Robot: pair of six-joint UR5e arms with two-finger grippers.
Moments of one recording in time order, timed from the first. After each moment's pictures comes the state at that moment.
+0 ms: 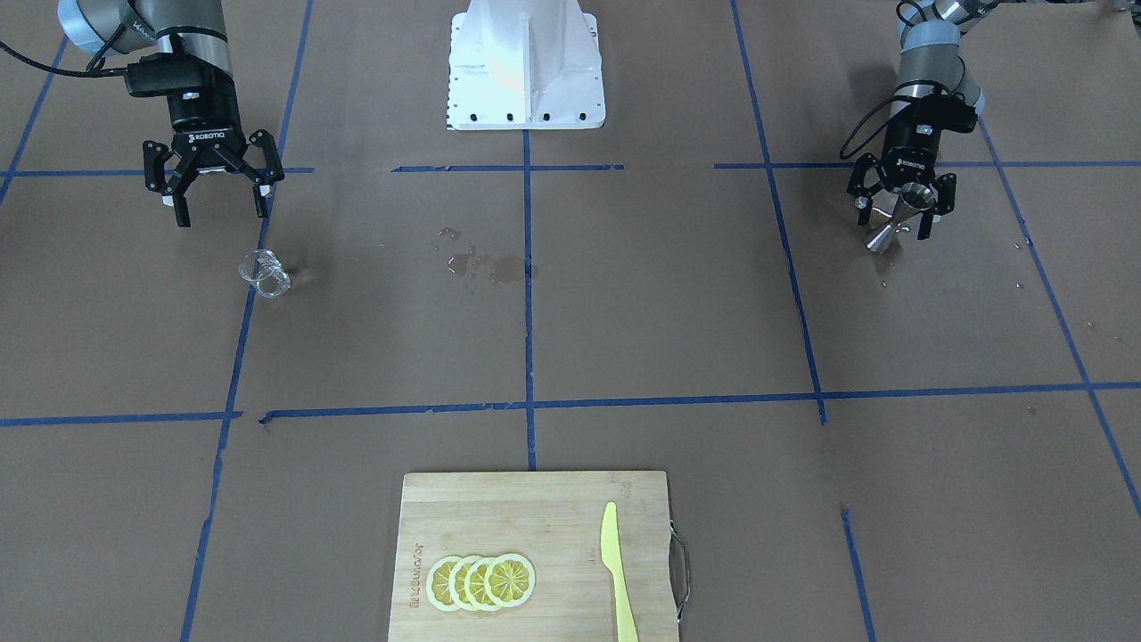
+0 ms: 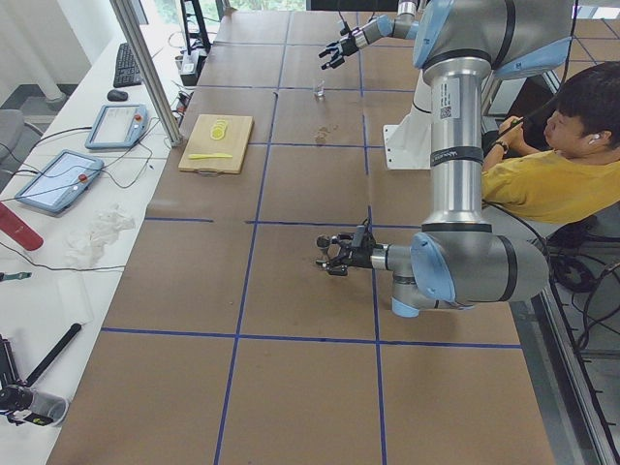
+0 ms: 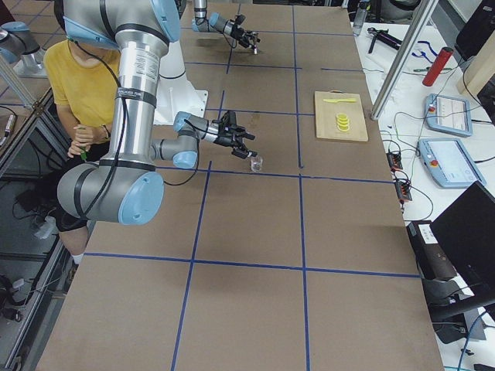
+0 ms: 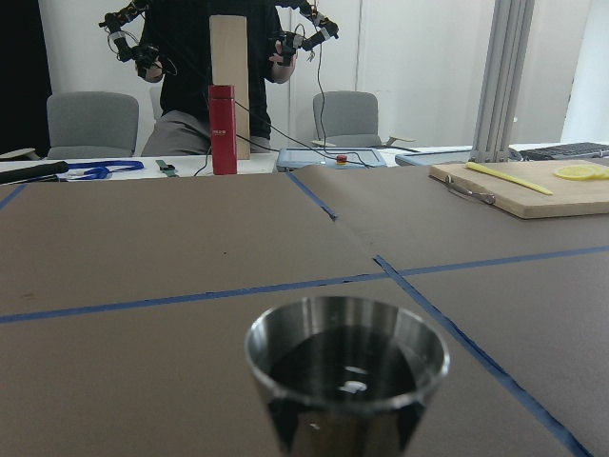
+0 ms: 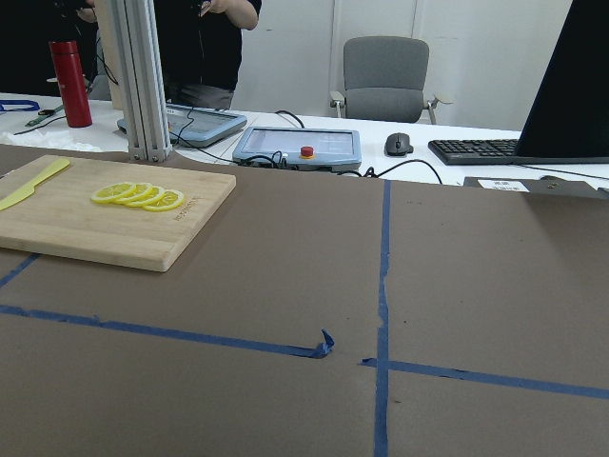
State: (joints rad) left arm -0.02 -1.36 -1.33 -3.52 -0.45 -0.85; right arm 0.12 -1.84 2.02 -0.68 0.61 1.18
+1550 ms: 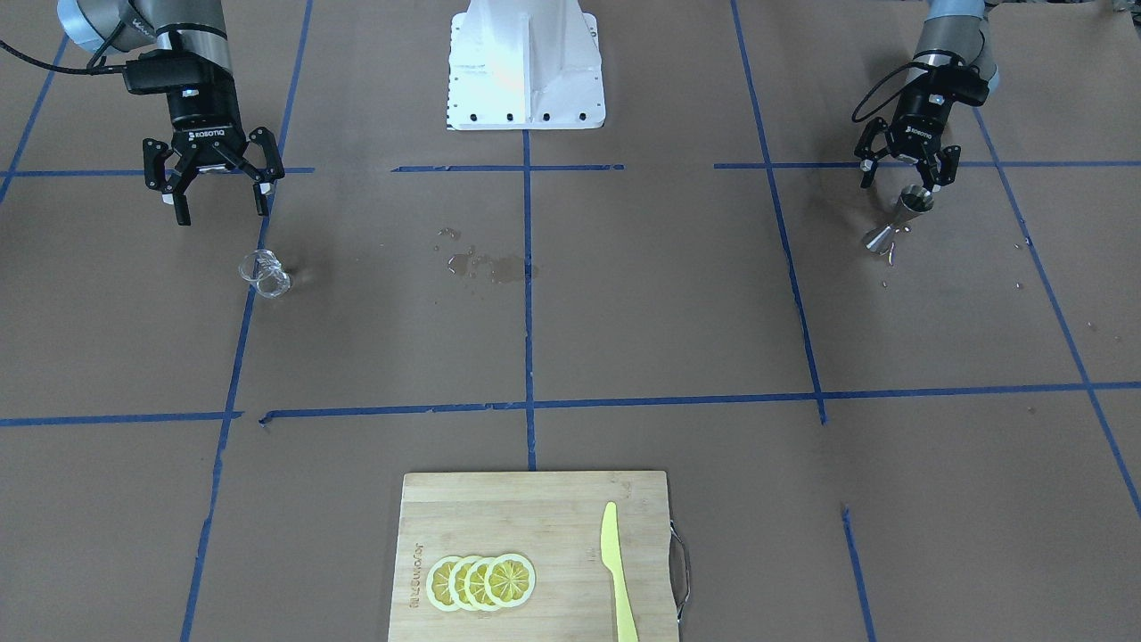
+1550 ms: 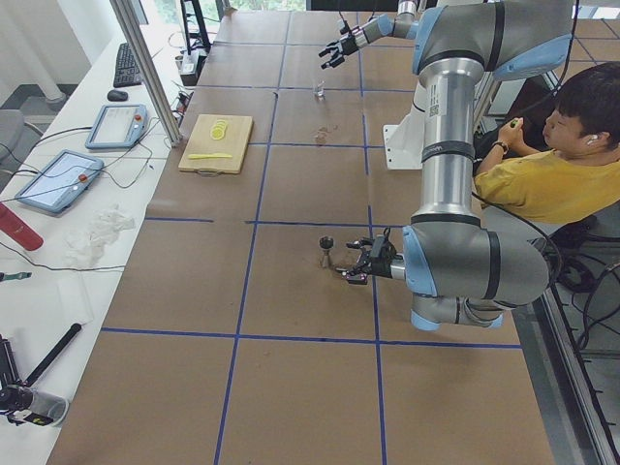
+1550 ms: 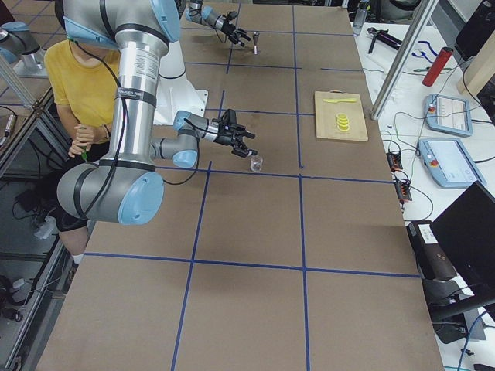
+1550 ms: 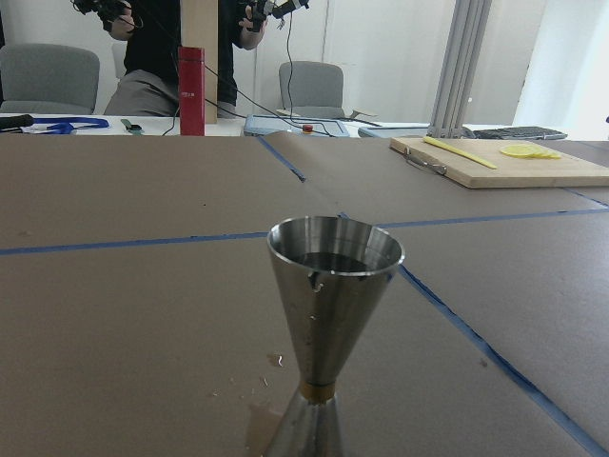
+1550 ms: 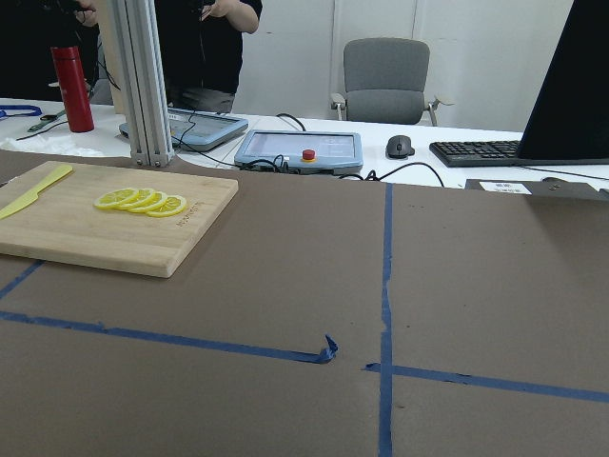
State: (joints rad) left arm 0.23 -1.24 -1.33 -3.69 -0.33 -0.84; right arm 0.12 -1.84 2.03 -0.68 0.61 1.18
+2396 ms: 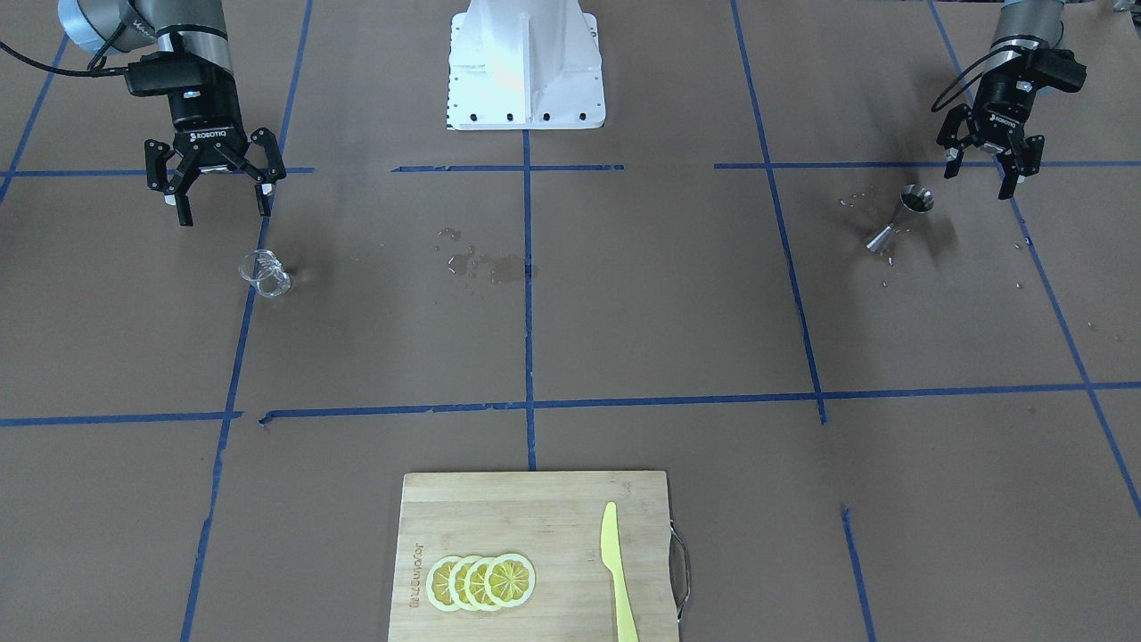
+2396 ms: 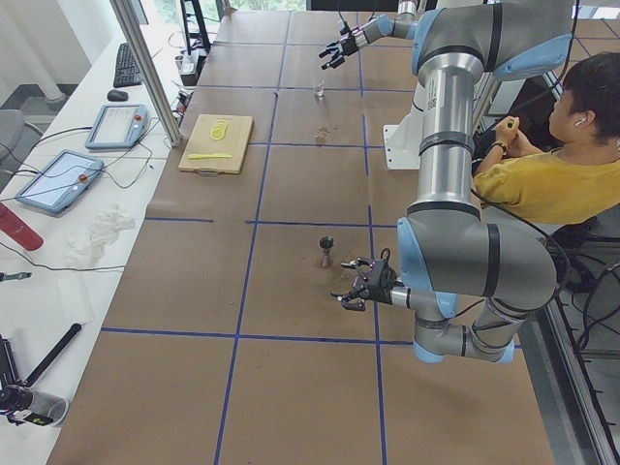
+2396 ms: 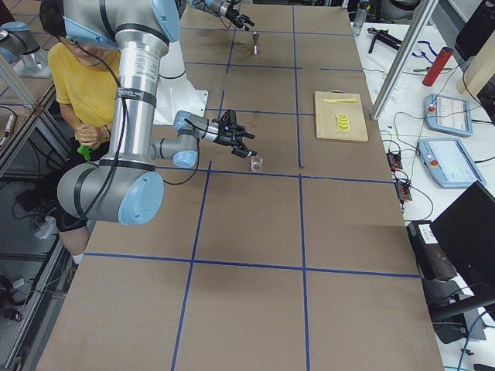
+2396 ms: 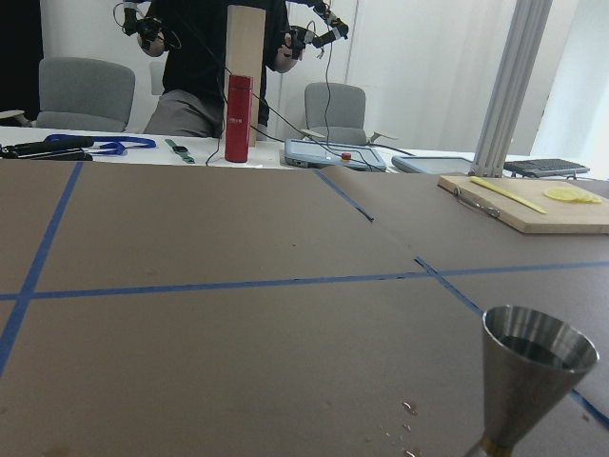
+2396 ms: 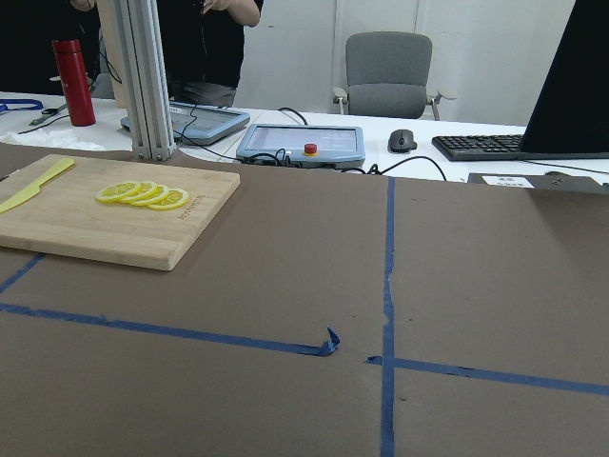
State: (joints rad) left arm 0.24 -1.14 -1.25 -3.96 -0.26 -0.85; right arm 0.12 -1.84 2.02 -0.68 0.62 1.18
